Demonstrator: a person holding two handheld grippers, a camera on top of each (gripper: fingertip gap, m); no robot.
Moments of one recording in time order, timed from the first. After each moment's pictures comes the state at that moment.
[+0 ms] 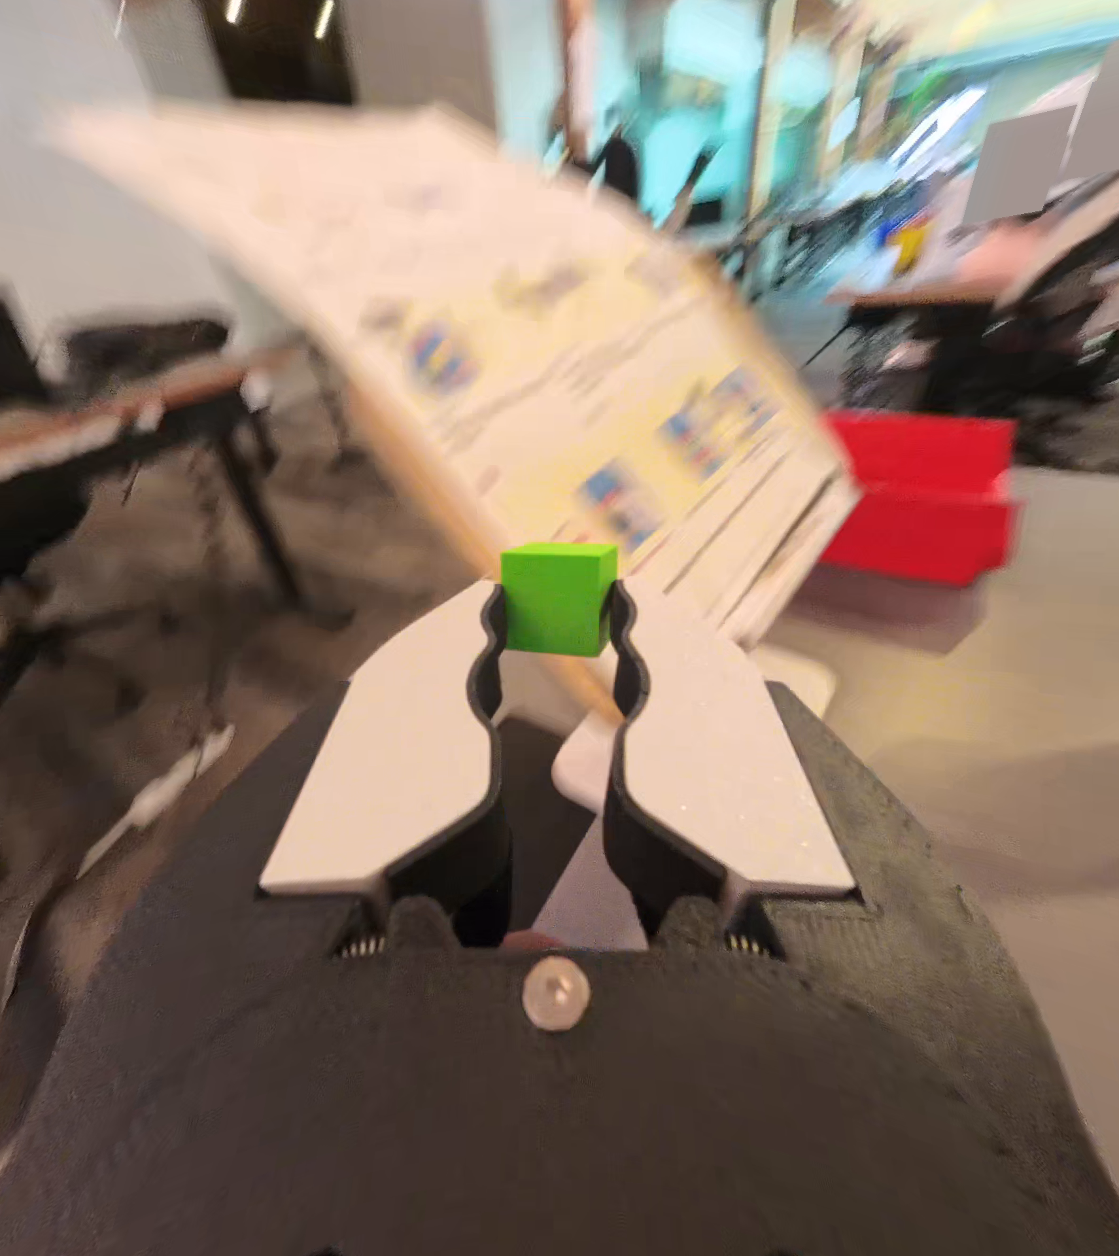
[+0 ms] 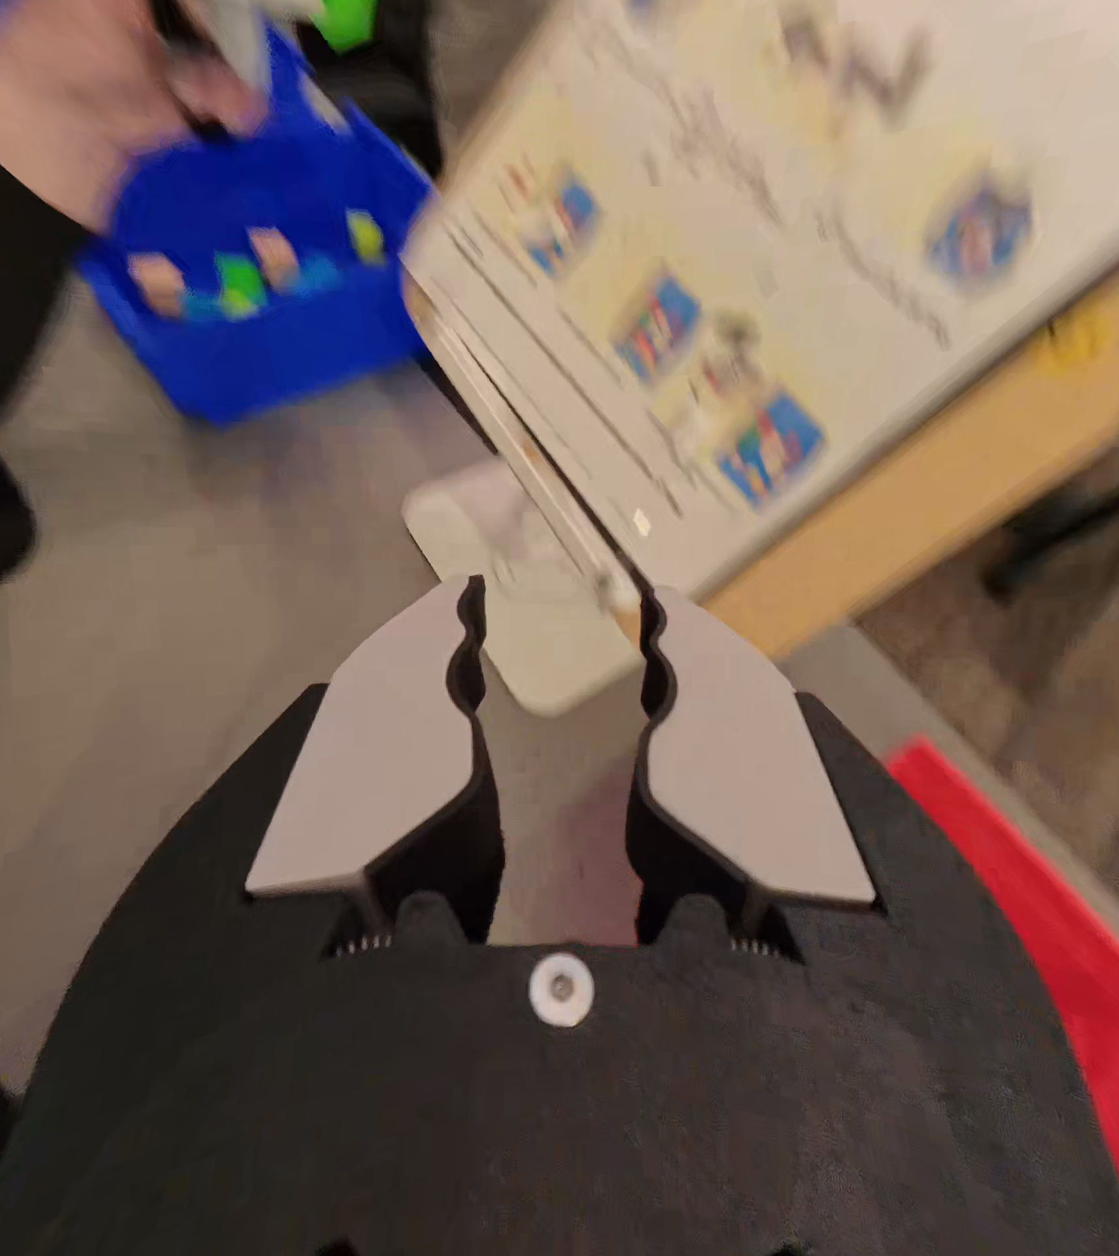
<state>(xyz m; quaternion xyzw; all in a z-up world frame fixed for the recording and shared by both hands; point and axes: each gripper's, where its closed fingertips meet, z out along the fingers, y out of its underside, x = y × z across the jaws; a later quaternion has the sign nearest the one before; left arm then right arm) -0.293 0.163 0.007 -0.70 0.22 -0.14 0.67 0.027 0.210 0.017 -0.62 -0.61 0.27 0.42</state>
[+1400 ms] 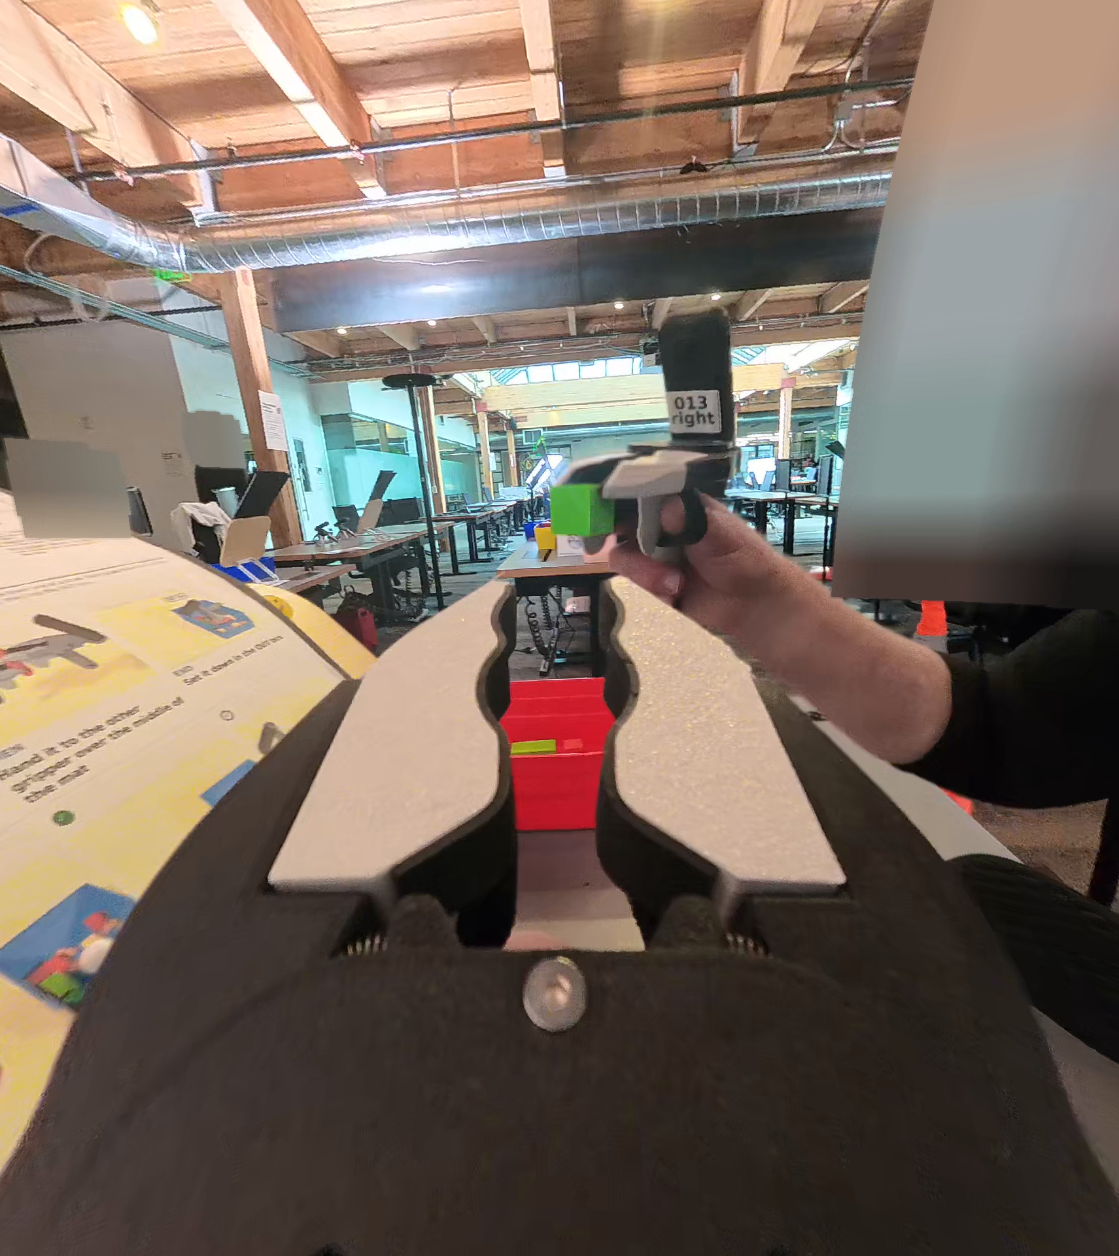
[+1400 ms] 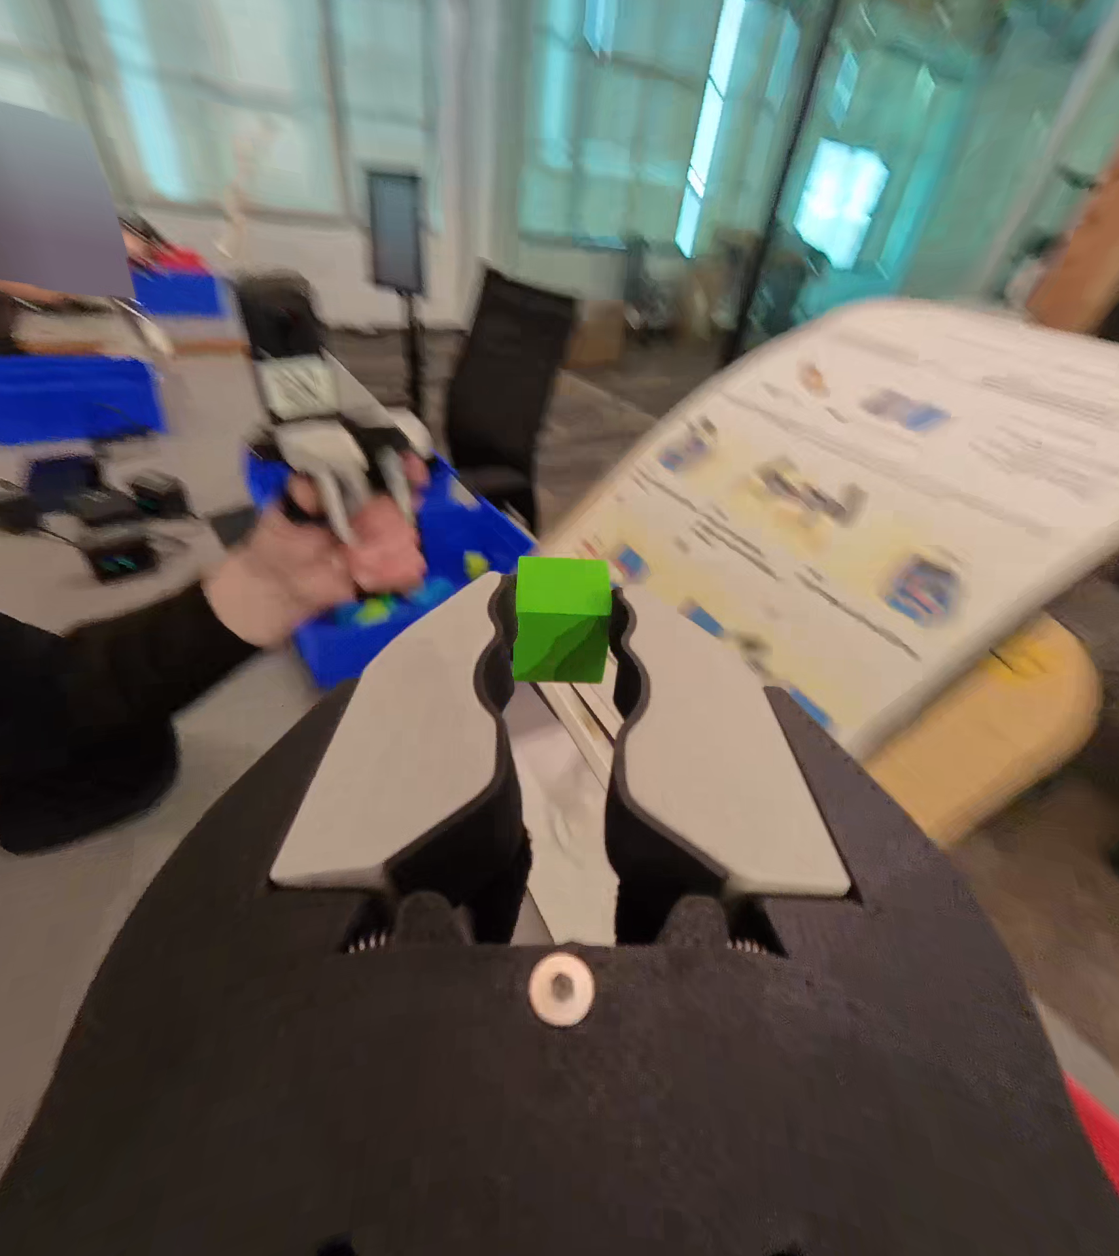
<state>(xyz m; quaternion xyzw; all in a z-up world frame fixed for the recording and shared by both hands) -0.116 0.119 0.083 -0.50 0.30 -0.37 0.72 0.019 0.201 0.098 -0.53 -0.54 0.41 0.51</state>
